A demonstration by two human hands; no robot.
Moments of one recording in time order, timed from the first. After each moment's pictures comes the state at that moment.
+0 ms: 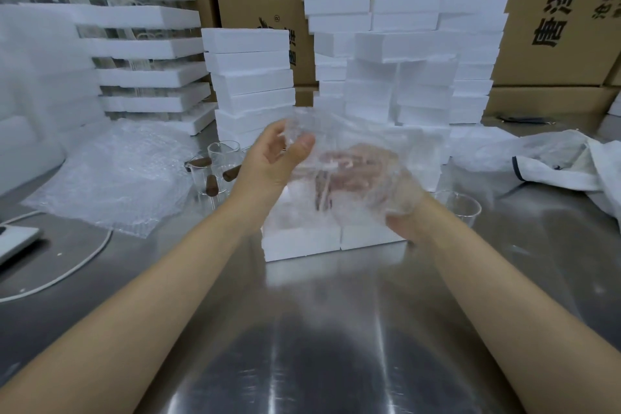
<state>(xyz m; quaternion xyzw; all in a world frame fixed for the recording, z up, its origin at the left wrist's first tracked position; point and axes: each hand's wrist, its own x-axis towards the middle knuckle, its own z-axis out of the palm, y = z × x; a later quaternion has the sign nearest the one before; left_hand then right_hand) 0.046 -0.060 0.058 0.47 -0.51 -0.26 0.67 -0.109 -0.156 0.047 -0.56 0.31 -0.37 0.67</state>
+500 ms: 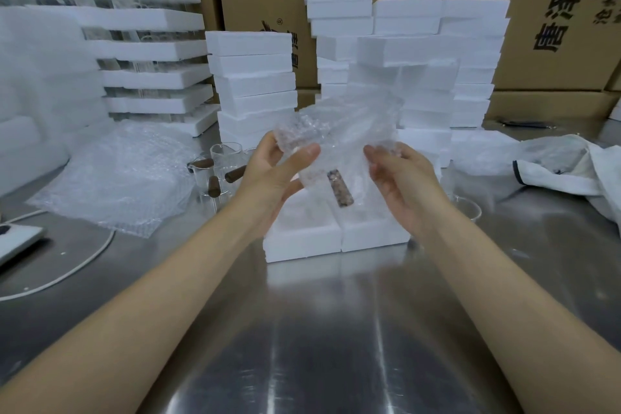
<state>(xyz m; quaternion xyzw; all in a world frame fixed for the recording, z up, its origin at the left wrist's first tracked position) 0.043 -0.060 0.057 0.42 -0.44 -0.36 0.71 -0.120 -0.154 0.061 -0.46 0.22 -0.51 0.69</state>
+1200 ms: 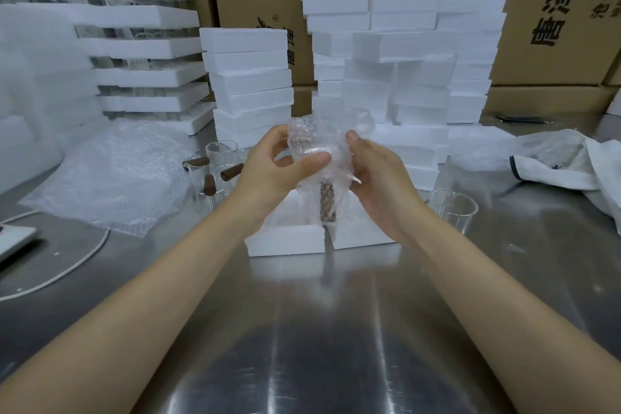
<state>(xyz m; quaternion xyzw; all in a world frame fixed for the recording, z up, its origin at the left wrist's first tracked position) 0.039 -0.057 0.062 0.50 -0.51 -0.27 0.65 -0.105 -0.132 0.061 -0.60 0.19 -0.43 0.65</state>
